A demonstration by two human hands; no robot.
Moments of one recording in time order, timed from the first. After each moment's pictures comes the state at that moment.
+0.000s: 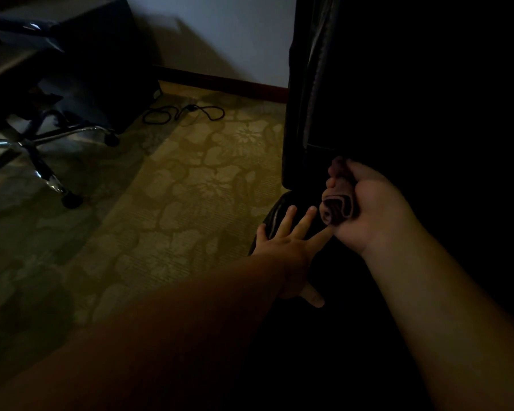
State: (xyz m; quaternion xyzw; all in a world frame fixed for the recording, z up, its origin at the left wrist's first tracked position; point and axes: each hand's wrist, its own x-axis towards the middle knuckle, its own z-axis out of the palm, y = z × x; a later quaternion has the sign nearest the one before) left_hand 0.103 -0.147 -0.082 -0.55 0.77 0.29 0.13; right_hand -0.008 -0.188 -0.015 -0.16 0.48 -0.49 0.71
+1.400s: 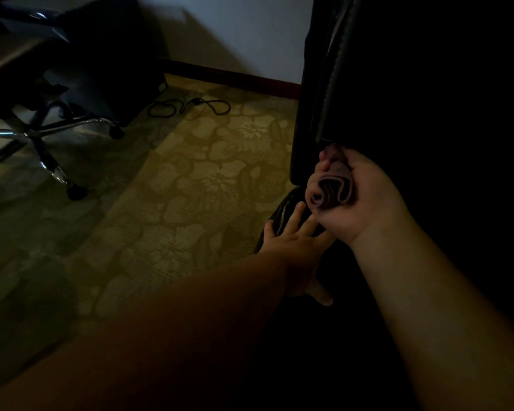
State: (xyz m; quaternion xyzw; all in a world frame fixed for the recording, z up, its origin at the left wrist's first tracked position) left_hand 0.105 -0.147 -0.087 -0.54 0.78 0.29 0.12; right_hand 0.015 -0.191 -0.012 -0.07 0.35 -0.50 0.79
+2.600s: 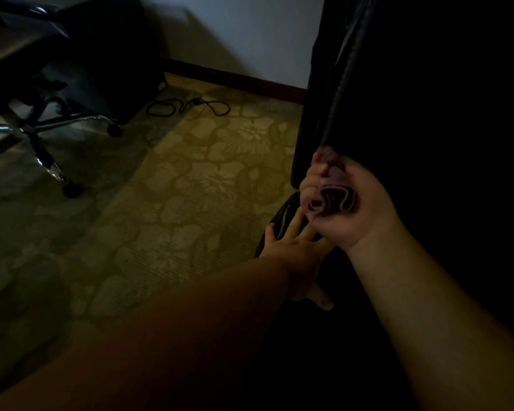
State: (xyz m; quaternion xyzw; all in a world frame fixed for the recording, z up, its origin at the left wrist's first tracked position) left_hand 0.106 -0.145 -0.080 -0.54 0.78 0.30 0.12; right_hand 0.021 -0.193 -0.013 -0.07 0.30 -0.44 0.84
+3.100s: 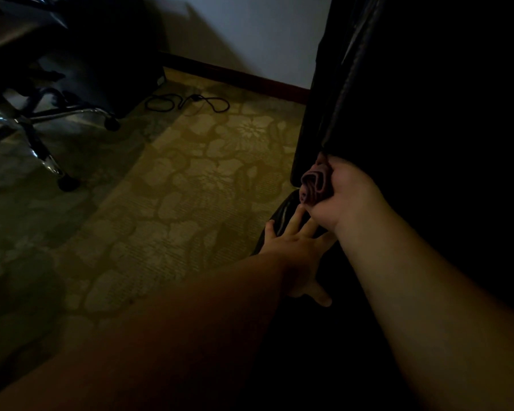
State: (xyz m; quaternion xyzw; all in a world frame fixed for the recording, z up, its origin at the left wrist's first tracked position) left_hand 0.108 -0.144 -0.083 -0.54 0.79 0.29 0.10; right_hand 0.041 -0.209 -0.014 -0.11 0.53 -0.44 0.72
